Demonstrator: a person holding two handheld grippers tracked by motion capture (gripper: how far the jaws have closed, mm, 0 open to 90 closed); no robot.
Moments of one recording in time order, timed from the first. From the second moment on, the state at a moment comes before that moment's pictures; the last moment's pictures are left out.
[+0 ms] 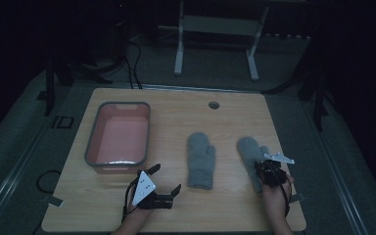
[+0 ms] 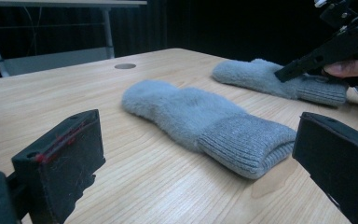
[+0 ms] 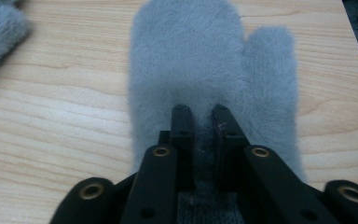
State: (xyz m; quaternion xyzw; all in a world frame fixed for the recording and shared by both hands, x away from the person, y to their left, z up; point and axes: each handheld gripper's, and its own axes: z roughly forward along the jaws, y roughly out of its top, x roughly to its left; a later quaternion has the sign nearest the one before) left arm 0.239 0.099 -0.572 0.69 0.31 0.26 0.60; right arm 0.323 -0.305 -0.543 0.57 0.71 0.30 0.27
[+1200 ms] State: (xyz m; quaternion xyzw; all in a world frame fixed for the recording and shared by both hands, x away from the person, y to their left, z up) left arm 0.239 0.099 -0.572 0.69 0.31 0.26 0.60; right arm 0.339 -0.334 -0.548 0.48 0.78 0.34 0.21
